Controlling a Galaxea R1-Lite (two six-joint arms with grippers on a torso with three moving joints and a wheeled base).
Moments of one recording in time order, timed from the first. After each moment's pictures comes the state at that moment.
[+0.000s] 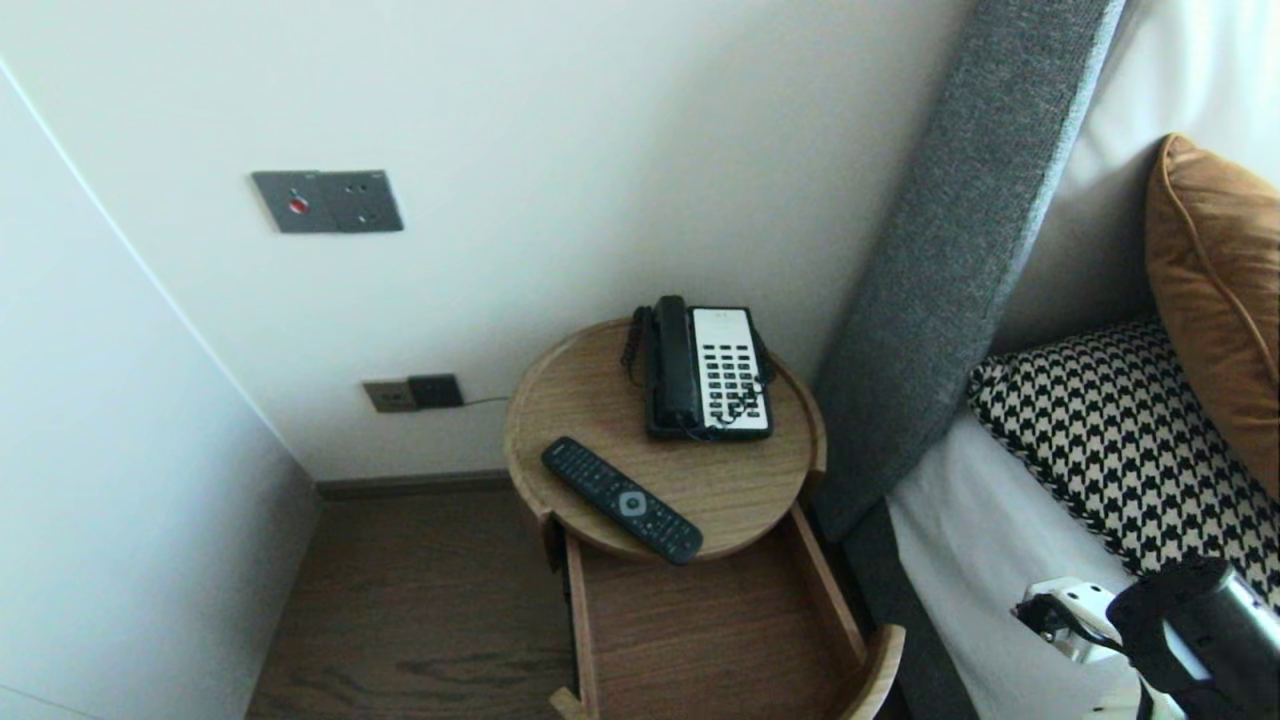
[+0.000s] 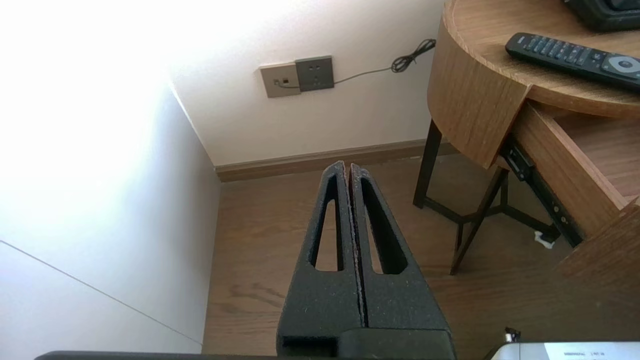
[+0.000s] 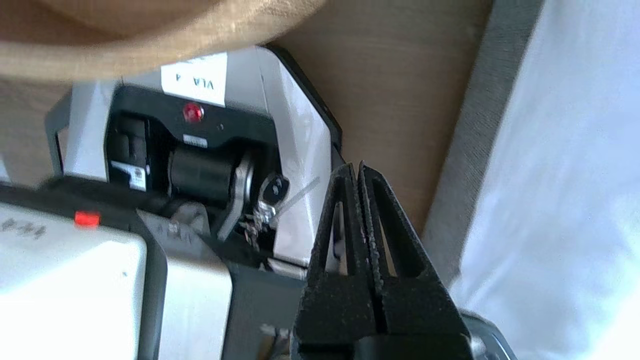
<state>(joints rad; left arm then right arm) 0.01 0.00 0.00 0.00 -0.01 0.11 0.51 1.30 -0.43 0.15 -0.06 0.30</state>
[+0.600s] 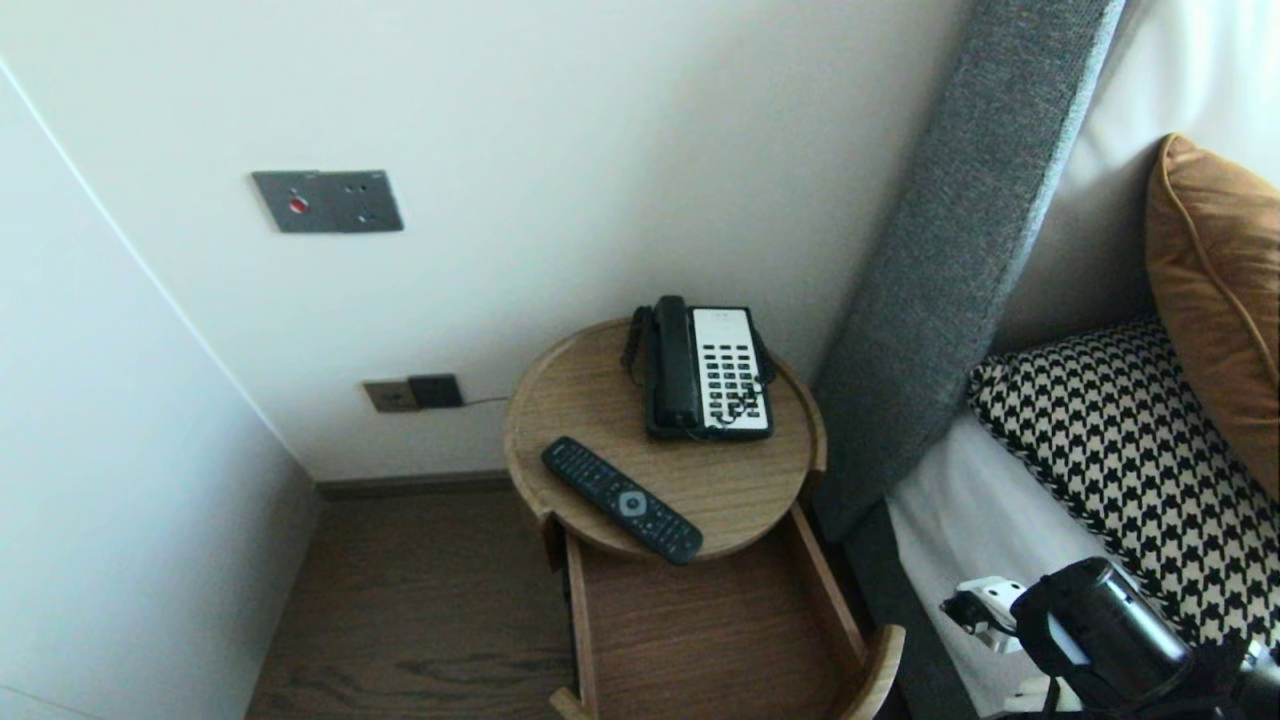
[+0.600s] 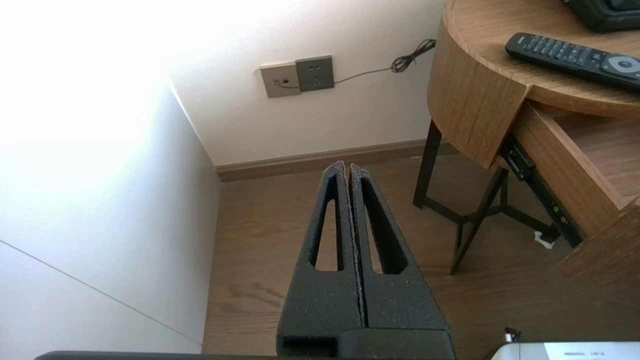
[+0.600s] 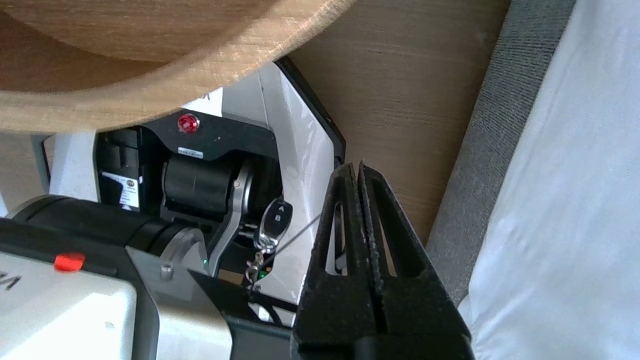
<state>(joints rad) 0.01 0.00 0.00 0.00 -0.01 0.11 0.53 1.51 -0.38 -0.08 -0.07 0.30</state>
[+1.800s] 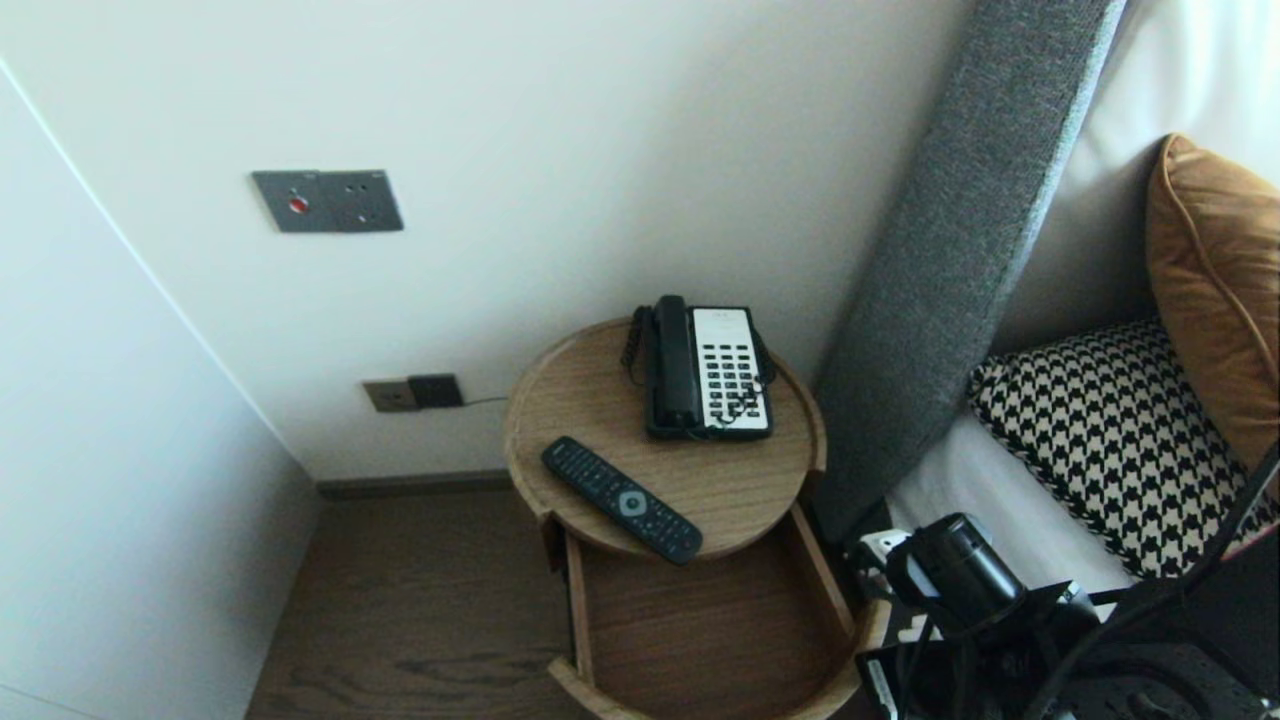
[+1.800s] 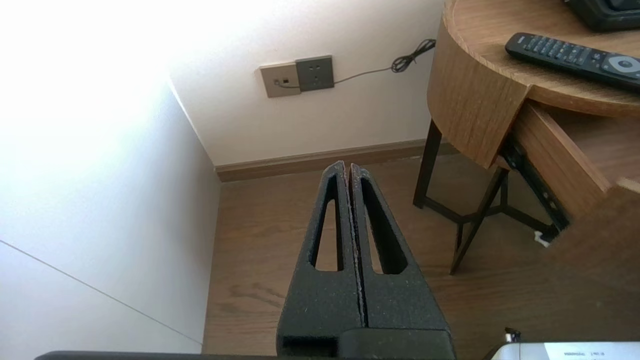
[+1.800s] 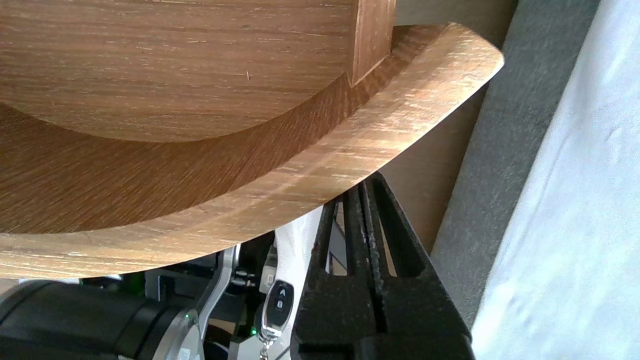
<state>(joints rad) 0.01 0.00 0.00 0.00 -0.01 0.11 0.55 1.80 -0.53 -0.27 -0.14 0.29</state>
